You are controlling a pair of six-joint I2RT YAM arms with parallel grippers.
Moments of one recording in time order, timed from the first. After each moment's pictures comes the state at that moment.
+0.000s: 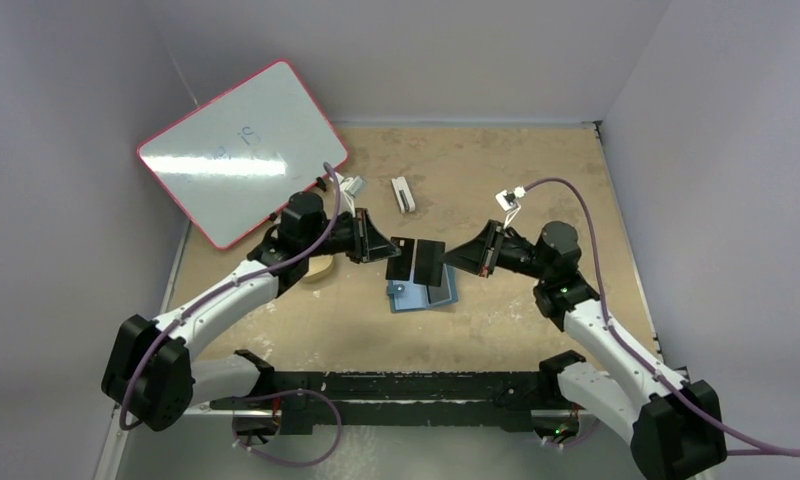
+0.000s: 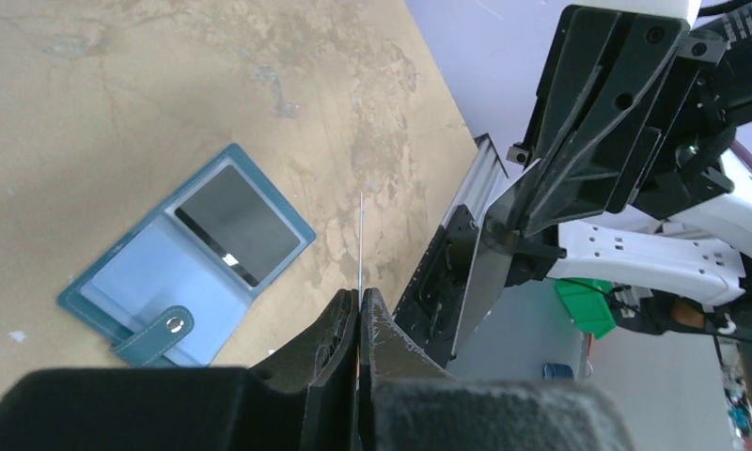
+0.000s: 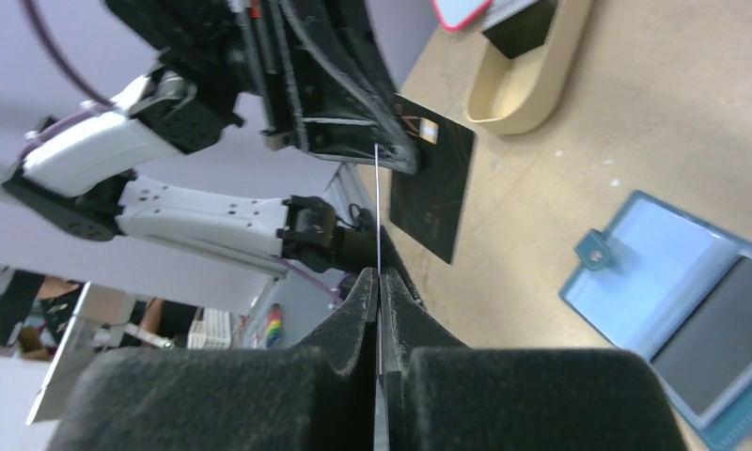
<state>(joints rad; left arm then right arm) -0.52 1.22 0.74 0.14 0.68 -0.68 0.35 0.92 0.49 0.38 -0.83 0.93</state>
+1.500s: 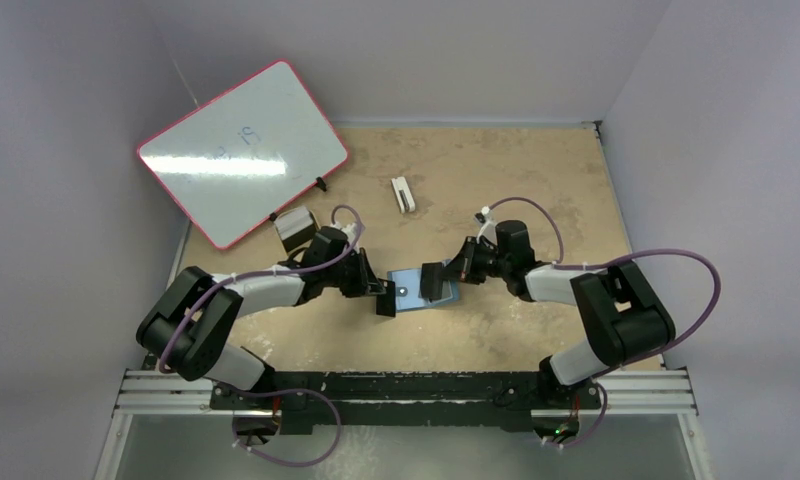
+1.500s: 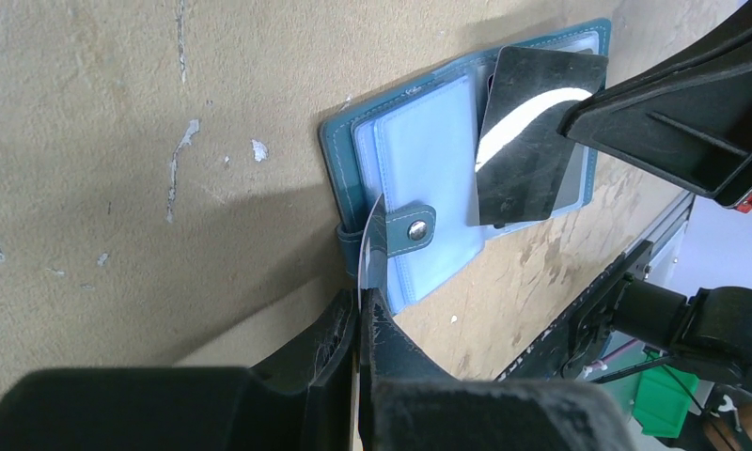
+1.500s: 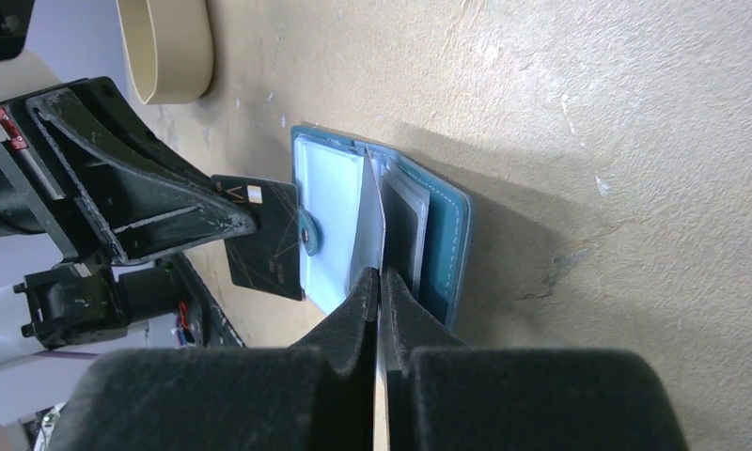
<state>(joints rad) -0.56 1.47 0.54 0.13 0.36 -0.76 0.34 1.53 0.48 0.37 -0.58 0.69</state>
